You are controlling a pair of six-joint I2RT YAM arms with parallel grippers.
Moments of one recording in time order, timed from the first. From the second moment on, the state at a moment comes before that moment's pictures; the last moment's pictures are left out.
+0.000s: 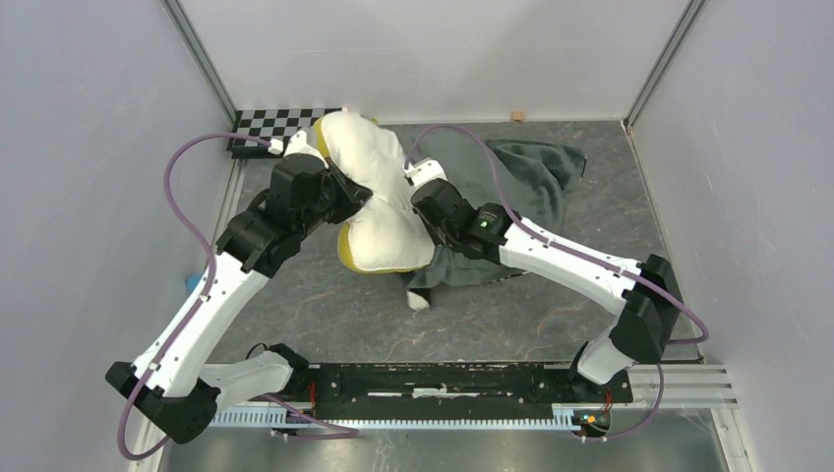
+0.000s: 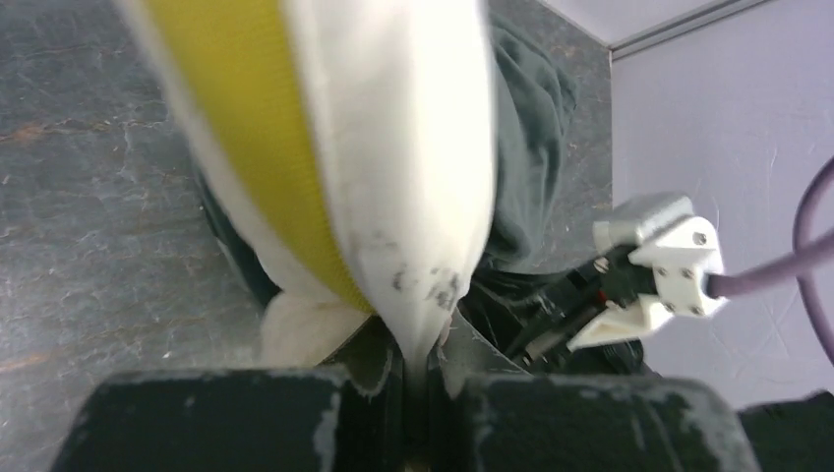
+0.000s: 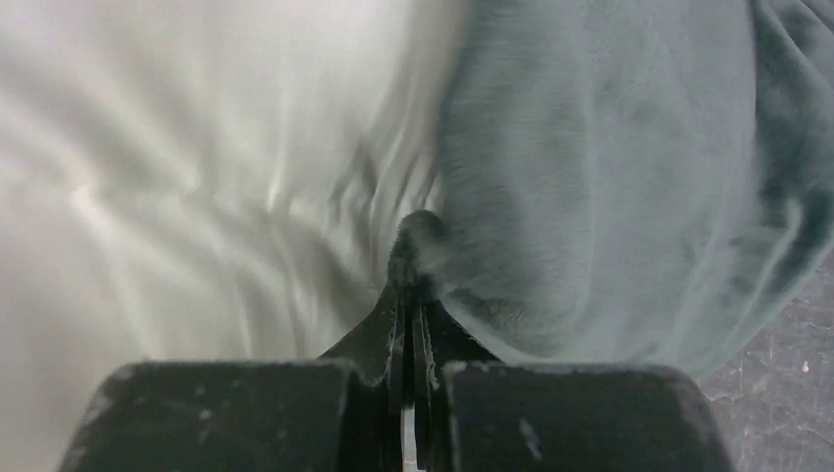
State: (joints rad) left arm -0.56 1.10 1.34 -0.74 -0.19 -0.85; right arm 0.97 1.58 1.40 -0.56 0.49 0.20
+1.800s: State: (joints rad) left arm -0.43 1.01 0.88 -0.61 -0.08 -0.92; right arm 0.48 1.47 0.98 -0.34 0.42 0.11
